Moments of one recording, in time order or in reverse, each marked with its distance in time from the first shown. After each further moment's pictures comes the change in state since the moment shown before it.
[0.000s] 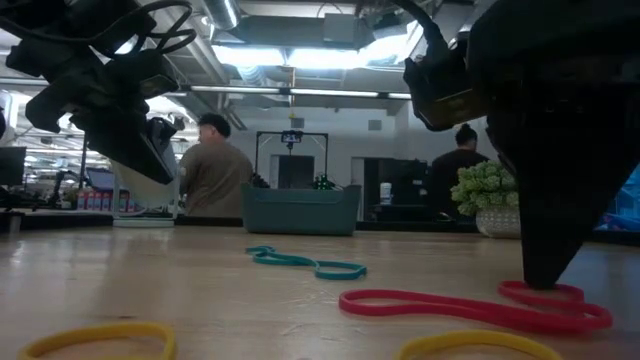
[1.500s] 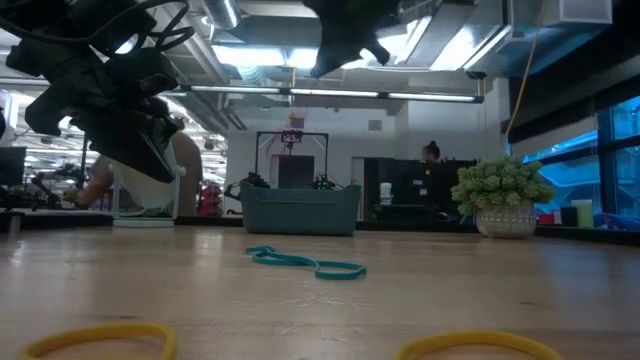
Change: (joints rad) left arm 0.000 0.000 0.000 0.006 -0.011 0.063; right arm -0.622 -0.307 0.226 0.166 0.367 -0.814
